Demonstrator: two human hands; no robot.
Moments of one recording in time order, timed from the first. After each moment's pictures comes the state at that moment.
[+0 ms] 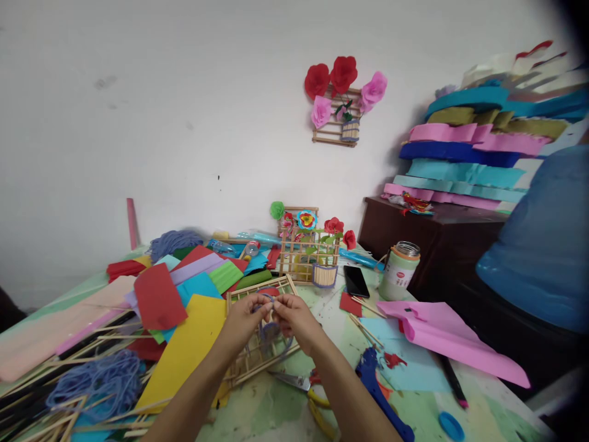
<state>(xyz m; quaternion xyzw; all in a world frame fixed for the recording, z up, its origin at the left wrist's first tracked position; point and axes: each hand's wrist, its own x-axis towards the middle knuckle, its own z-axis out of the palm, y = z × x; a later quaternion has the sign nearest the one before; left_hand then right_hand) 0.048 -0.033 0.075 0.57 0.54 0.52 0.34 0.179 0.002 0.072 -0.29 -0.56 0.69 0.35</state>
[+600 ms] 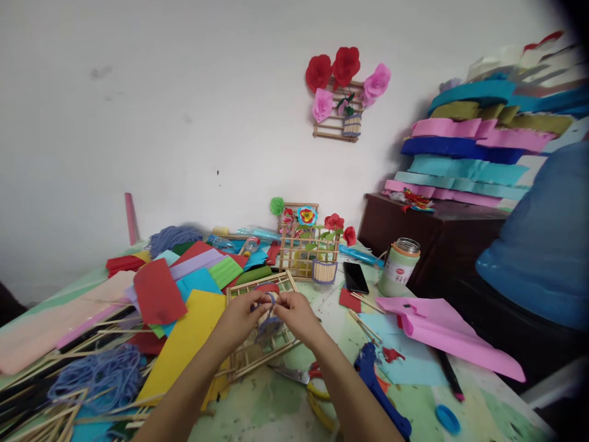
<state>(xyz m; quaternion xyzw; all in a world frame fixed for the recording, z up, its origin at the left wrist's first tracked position) 0.035 -0.035 0.079 0.68 0.58 0.39 0.21 0.183 0.013 0.064 -0.35 -0.69 0.50 0.40</state>
